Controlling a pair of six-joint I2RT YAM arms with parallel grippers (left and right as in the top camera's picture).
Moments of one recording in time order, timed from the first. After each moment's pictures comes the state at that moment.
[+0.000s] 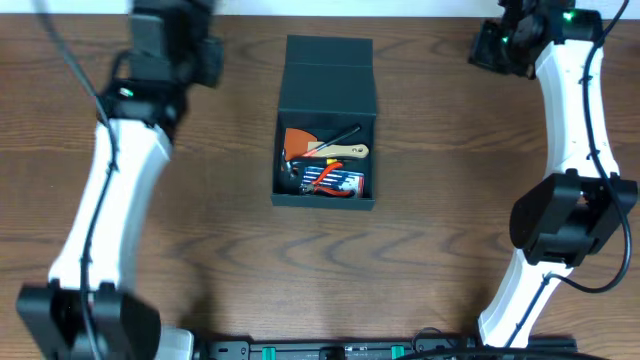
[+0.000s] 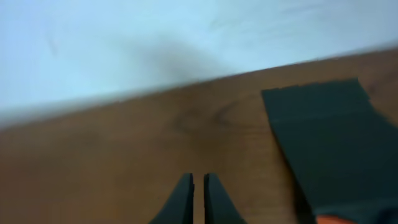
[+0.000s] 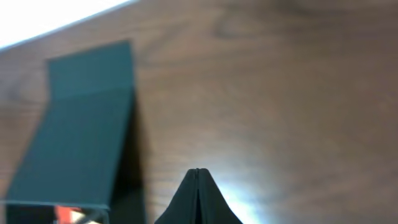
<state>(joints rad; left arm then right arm) -0.03 1.66 1.52 -0.47 0.07 0.06 -0.08 2.13 2.11 -1.00 -0.28 0.23</state>
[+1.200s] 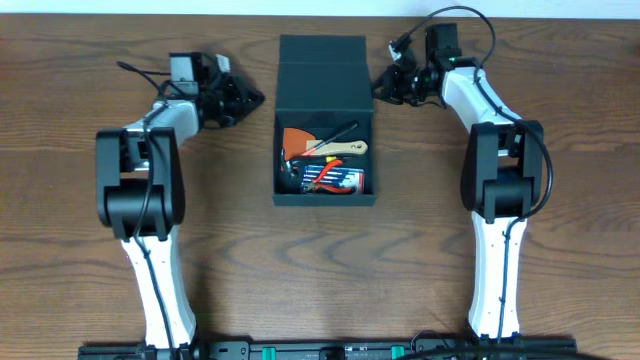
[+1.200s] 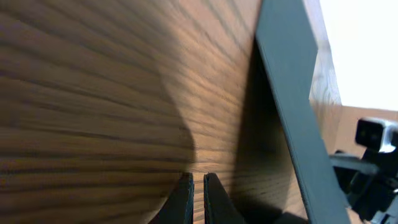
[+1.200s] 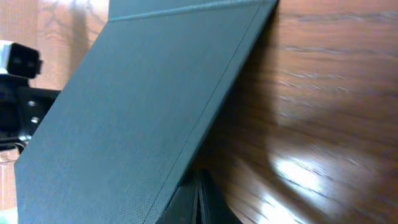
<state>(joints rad) 0.01 2.33 1.51 -0.08 0.74 -0.67 0.08 2.52 1.99 -0.57 -0.79 0.23</state>
